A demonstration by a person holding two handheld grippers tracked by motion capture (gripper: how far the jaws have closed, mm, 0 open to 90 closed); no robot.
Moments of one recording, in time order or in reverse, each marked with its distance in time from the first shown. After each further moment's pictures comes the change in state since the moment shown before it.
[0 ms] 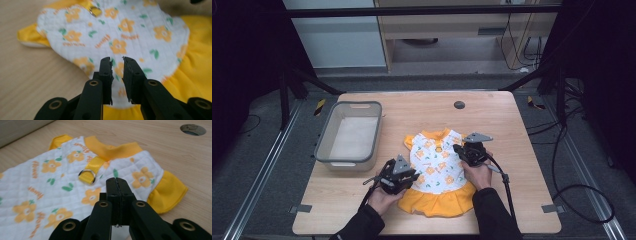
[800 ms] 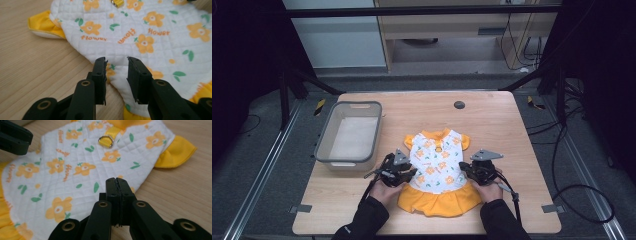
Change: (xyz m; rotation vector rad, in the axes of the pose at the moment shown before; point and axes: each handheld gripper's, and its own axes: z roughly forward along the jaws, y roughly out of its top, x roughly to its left) left arm 0.019 -0.008 0.009 0.041 0.035 -0.049; right arm 0.011 -0.038 -0.040 0.043 0.058 -0.014
